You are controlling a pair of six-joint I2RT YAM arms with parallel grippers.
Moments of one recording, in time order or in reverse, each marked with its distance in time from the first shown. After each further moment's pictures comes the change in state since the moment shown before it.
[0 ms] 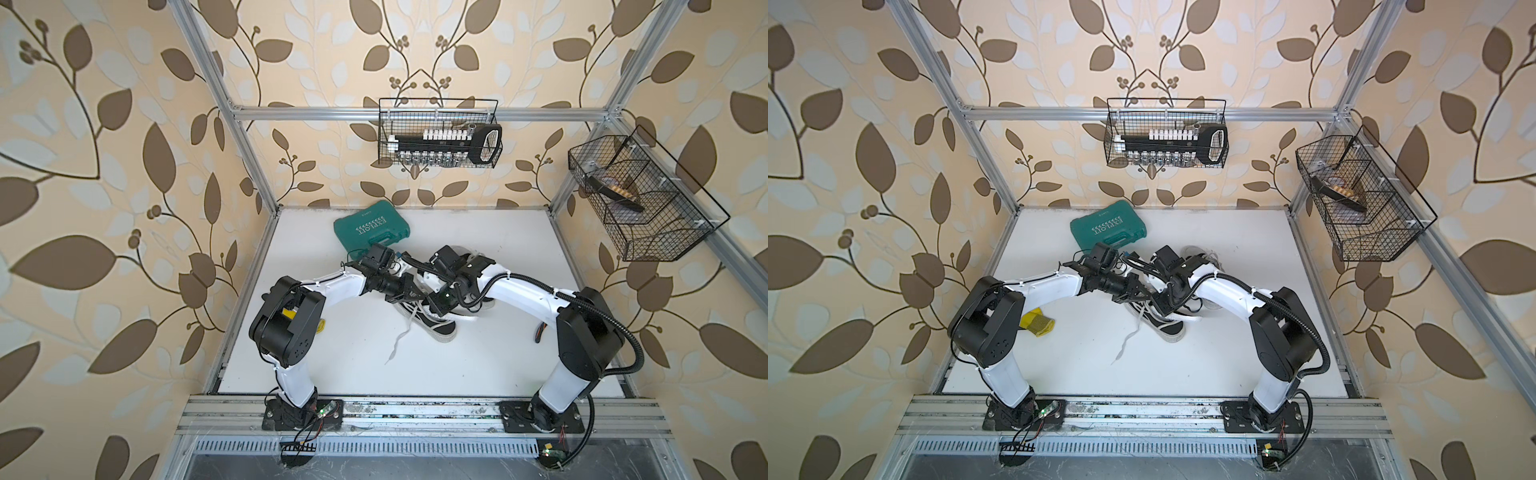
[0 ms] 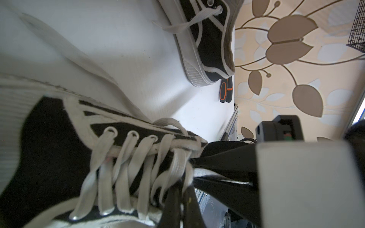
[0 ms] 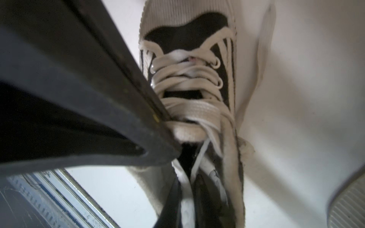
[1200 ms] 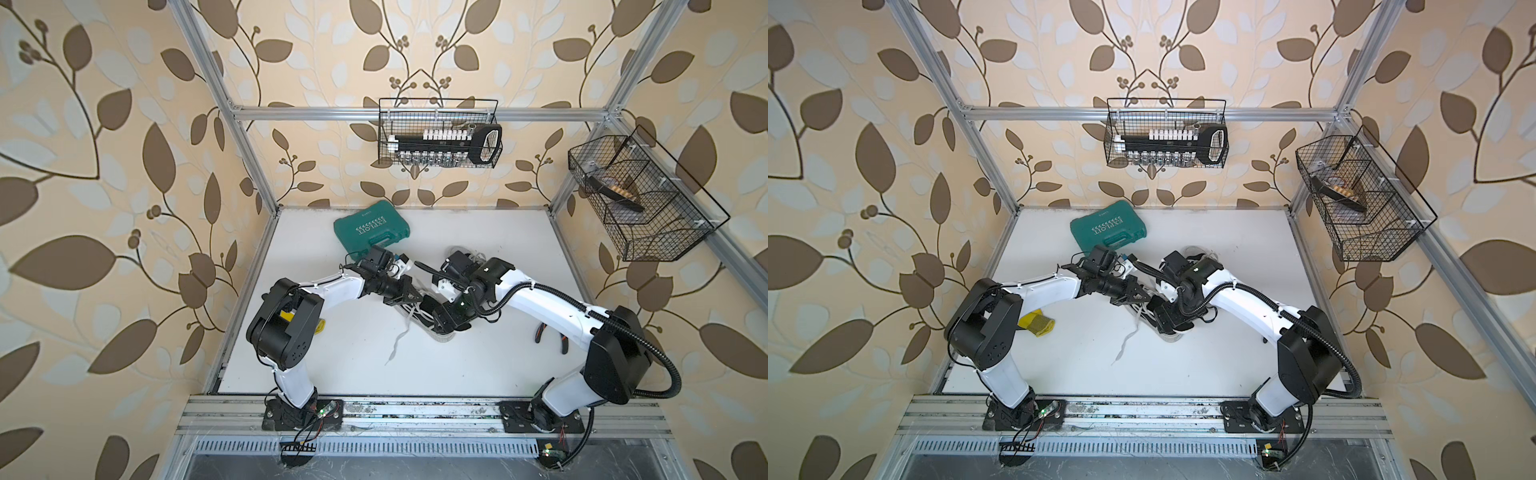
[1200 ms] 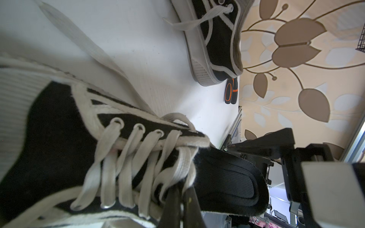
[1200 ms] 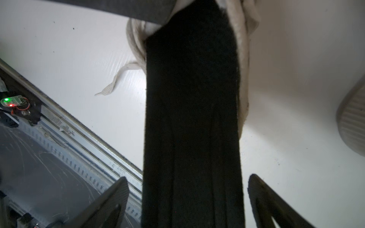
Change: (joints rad) left arm -0.003 -0.021 -0.027 -0.006 -0.035 -0.008; right arm 0.011 -0.159 -0.034 -0.282 -0.027 0.111
